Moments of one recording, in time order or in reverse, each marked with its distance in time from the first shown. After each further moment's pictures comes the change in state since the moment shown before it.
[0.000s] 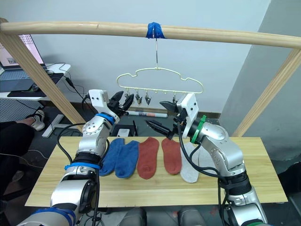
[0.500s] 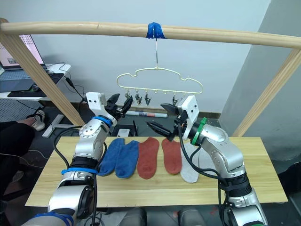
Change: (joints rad) left arm 0.048 0.019 0.000 -0.082 0.008 0.044 0.036; right arm 0.020 0.001 0.000 0.002 -0.001 -0.004 0.003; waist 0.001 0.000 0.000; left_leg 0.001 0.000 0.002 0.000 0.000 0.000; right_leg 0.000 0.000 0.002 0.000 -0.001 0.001
